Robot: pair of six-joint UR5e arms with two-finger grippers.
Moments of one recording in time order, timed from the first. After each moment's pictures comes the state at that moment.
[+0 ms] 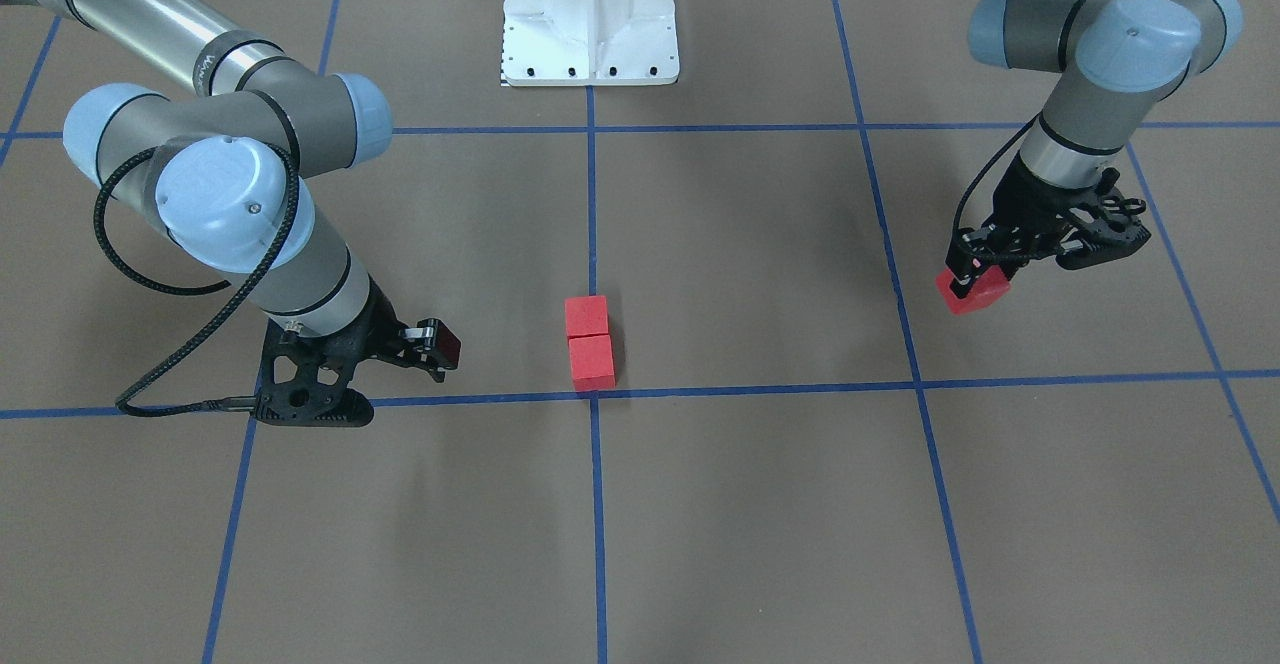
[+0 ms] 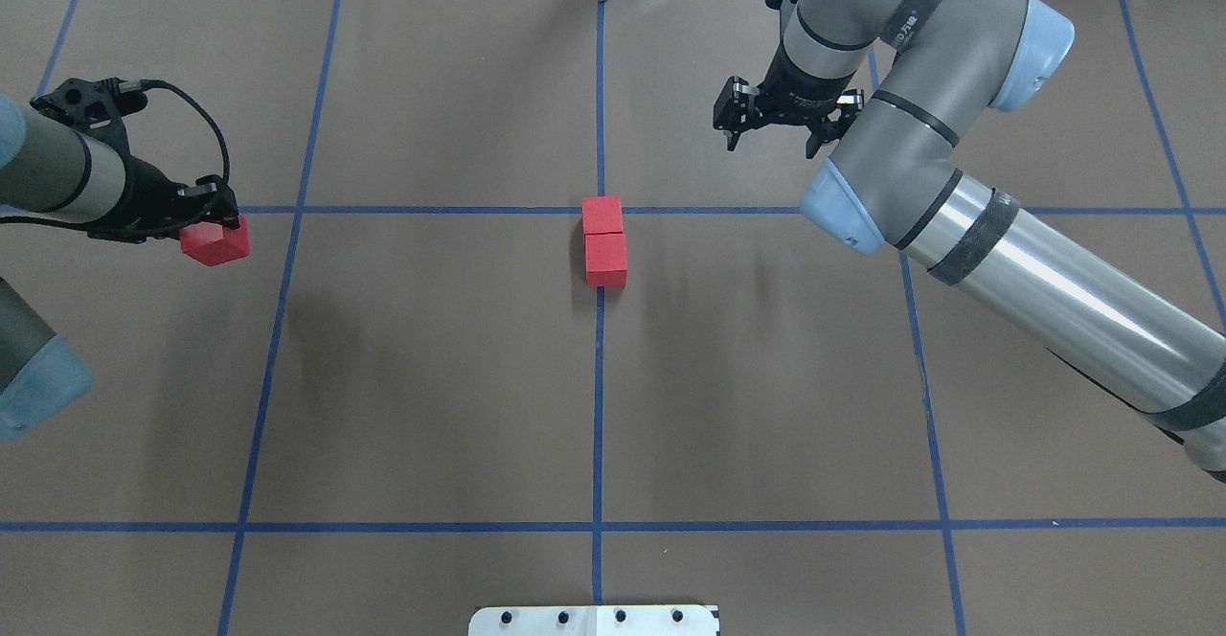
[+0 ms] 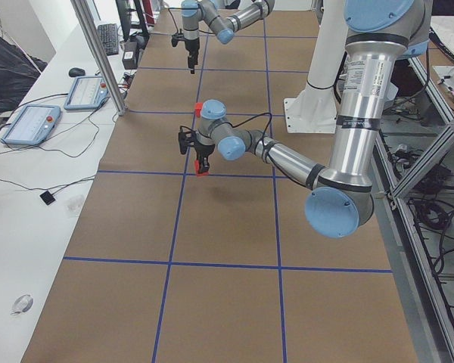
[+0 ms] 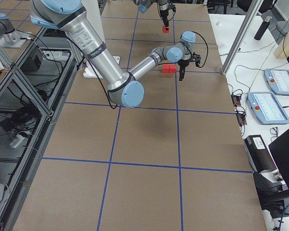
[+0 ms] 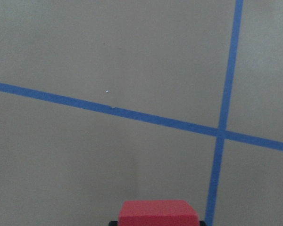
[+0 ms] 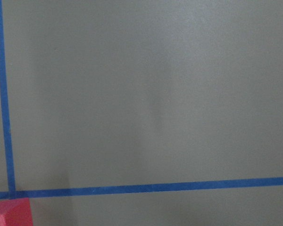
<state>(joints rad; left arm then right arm) -0.88 -1.73 -1.82 -1.94 -1.96 -1.25 0.87 -0.85 1.44 -1.53 2.14 0.99</state>
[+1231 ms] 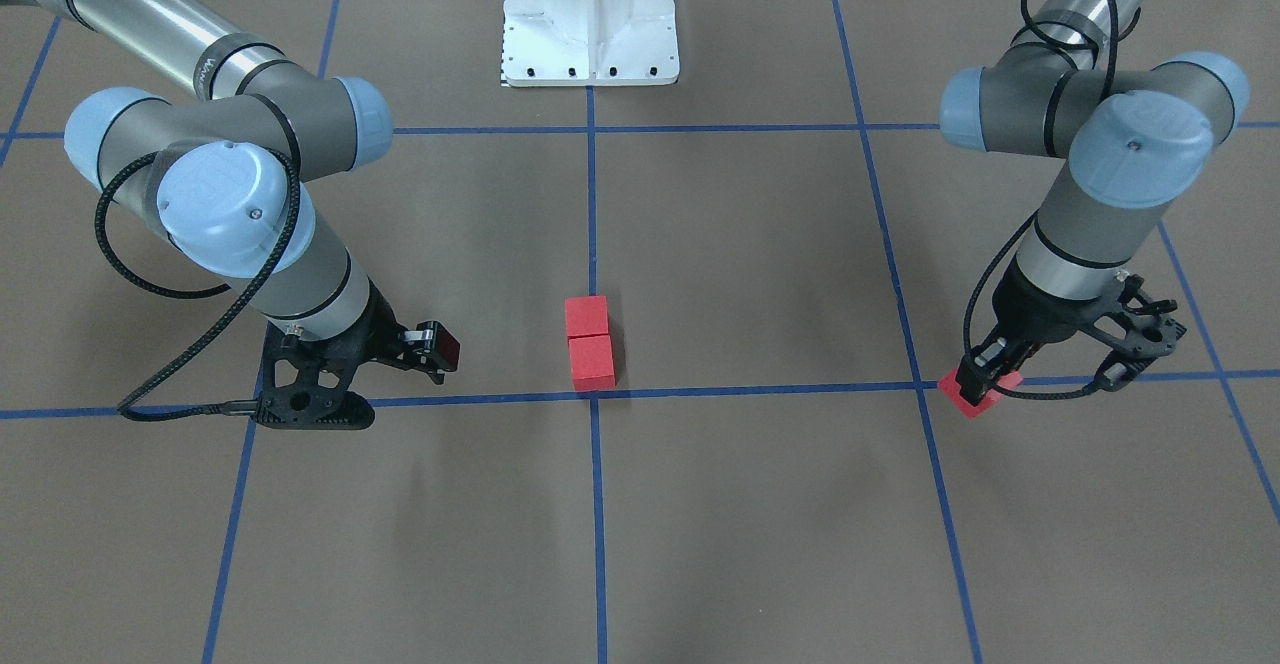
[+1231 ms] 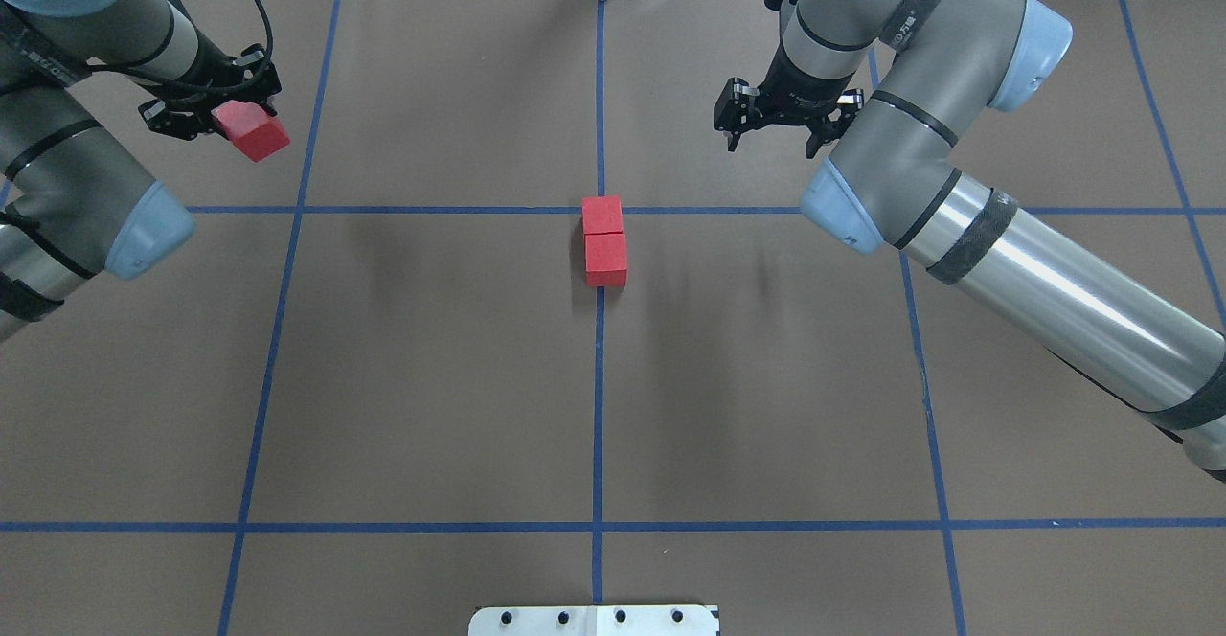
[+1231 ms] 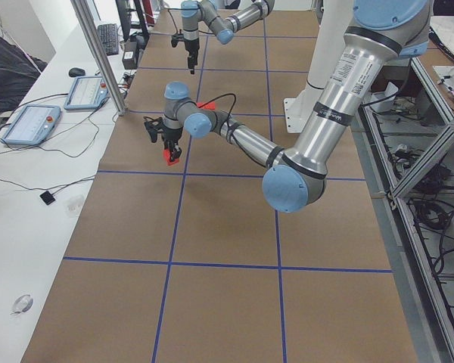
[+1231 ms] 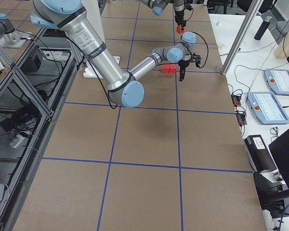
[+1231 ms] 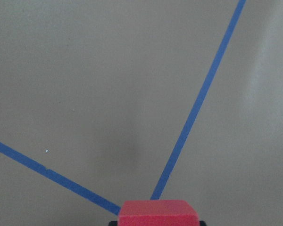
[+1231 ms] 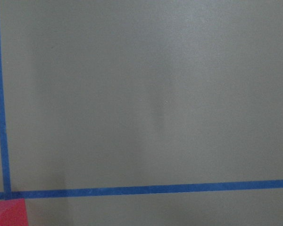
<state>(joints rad) -0.99 -2.05 -1.56 -1.76 -1.98 -1.42 0.86 -0.84 1.43 -1.53 2.14 0.99</state>
